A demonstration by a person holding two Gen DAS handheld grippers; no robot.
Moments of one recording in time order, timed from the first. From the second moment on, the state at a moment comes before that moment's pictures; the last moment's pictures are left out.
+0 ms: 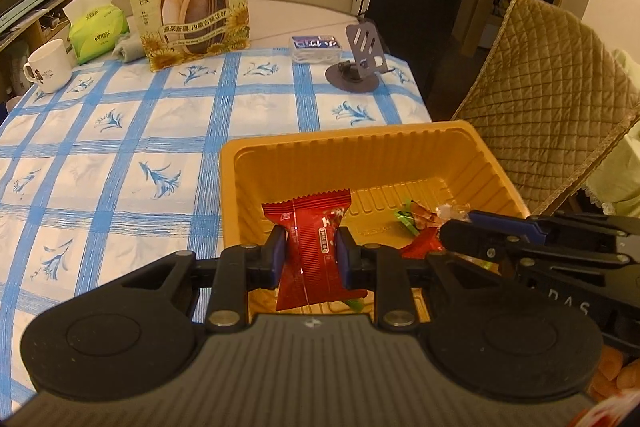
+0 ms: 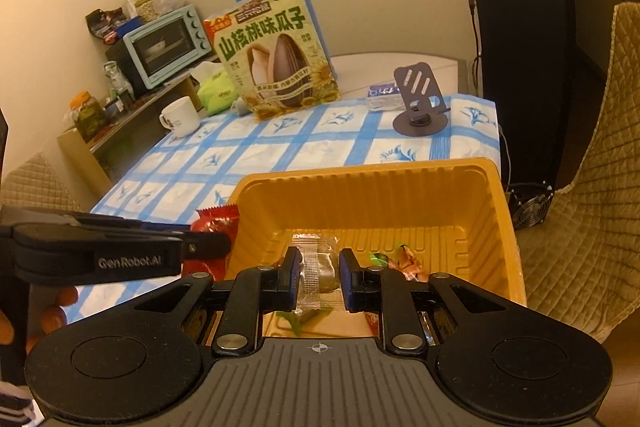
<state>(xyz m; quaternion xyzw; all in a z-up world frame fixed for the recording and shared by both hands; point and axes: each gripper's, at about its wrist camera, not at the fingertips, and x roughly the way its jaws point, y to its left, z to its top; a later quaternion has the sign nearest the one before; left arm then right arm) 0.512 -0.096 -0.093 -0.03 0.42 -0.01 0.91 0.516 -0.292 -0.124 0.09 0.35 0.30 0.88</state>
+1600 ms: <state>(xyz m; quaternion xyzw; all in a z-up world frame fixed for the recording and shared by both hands) 0.523 -0.082 -0.097 -0.03 0.42 0.02 0.91 0.578 -0.281 -0.138 0.14 0.39 0.28 0.87</state>
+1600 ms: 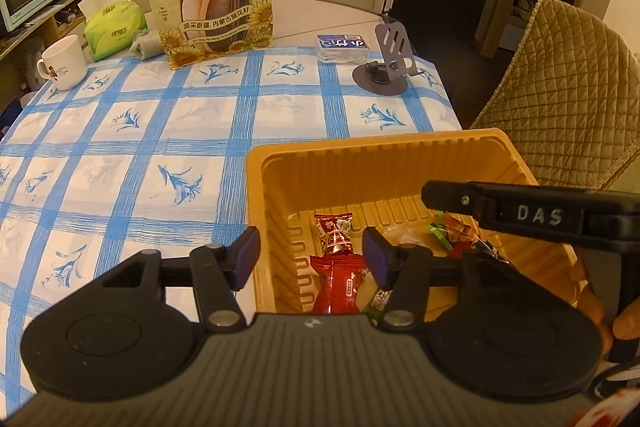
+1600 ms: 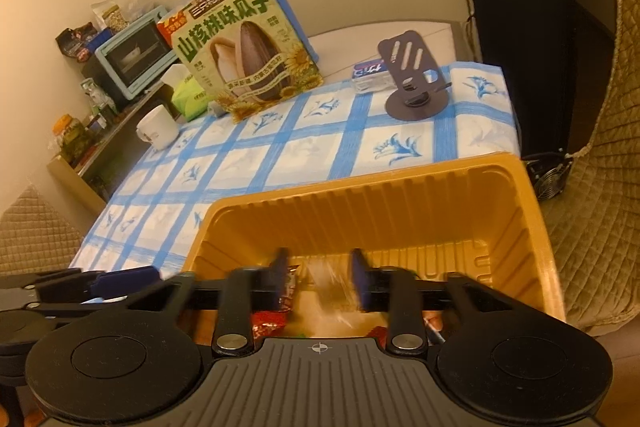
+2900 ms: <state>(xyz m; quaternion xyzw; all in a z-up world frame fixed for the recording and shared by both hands) 0.331 -0.049 -0.011 -0.05 0.36 -0.03 0.93 0.384 -0.322 -0.067 0.13 0.35 0.24 0.90</state>
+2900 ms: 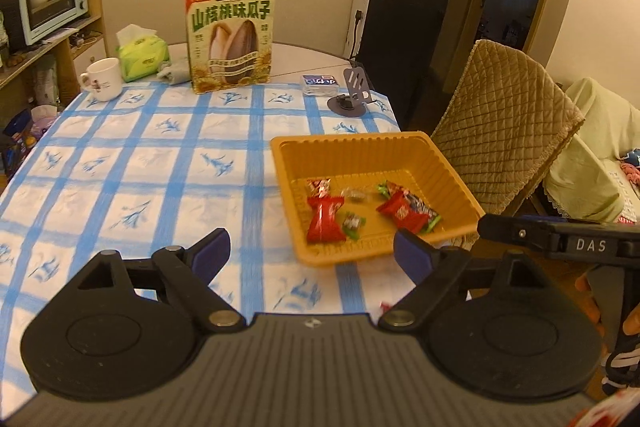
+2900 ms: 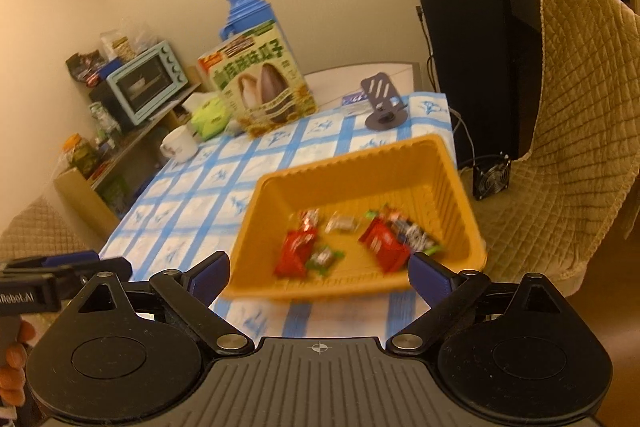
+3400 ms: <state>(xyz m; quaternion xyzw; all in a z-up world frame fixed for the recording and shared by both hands) 0.213 -0.003 -0.022 -0.04 0.38 -0.02 0.92 0.268 -0.282 -0.077 0.12 0.38 0.25 0.88</state>
